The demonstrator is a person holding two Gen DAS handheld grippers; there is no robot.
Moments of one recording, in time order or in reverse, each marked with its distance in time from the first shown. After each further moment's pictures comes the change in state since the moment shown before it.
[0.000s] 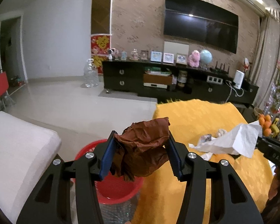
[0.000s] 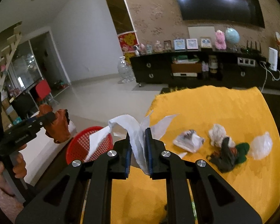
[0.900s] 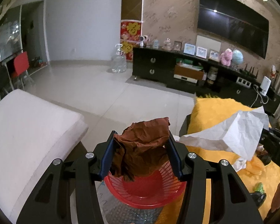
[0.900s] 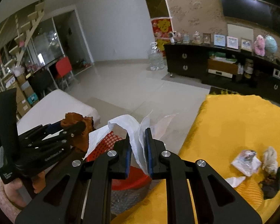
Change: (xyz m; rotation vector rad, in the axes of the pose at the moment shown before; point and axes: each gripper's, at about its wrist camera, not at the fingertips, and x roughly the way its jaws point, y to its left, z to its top) left arm 0.047 0.086 -0.017 -0.121 0.097 0.167; right arm 0.118 0.100 0.019 -0.147 0.128 0.160
